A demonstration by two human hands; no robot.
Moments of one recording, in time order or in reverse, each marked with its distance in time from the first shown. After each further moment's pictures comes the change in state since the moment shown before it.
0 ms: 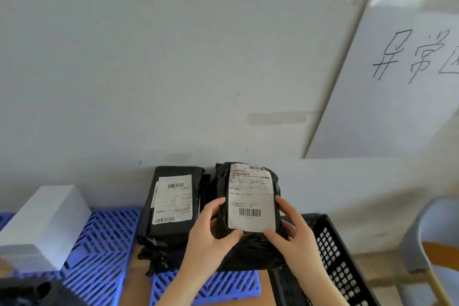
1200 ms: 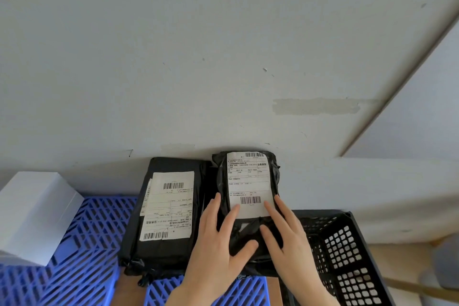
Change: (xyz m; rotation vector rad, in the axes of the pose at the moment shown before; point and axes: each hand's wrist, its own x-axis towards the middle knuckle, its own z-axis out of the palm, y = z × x) left_hand 0.075 -0.057 0.022 0.587 -0.037 0.068; right_hand 0.097 0.063 0.052 -0.483 -0.120 -0.153
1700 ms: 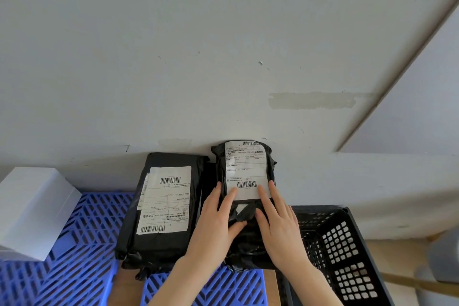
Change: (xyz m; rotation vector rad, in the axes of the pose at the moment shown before) left_hand 0.029 -0.009 0.009 0.031 -0.006 0.037; right_hand 0.018 0.008 0.013 -0.211 -0.049 -0.056
